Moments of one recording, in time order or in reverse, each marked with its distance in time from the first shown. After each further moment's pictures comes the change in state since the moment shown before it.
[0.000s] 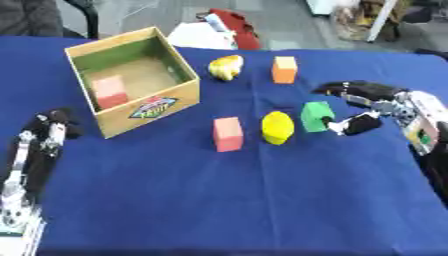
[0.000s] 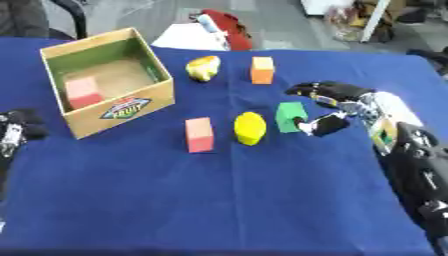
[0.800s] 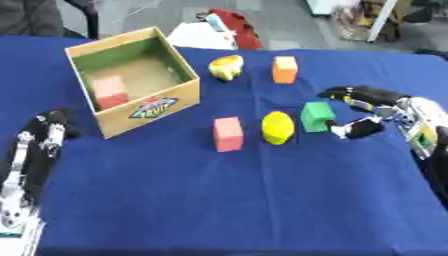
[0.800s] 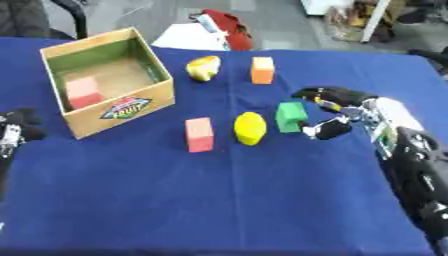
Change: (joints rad) left arm 0.000 0.000 0.000 0.000 0.000 0.000 0.000; right arm -0.011 0.005 -0.020 0.060 0.044 0.016 -0.030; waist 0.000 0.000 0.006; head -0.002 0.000
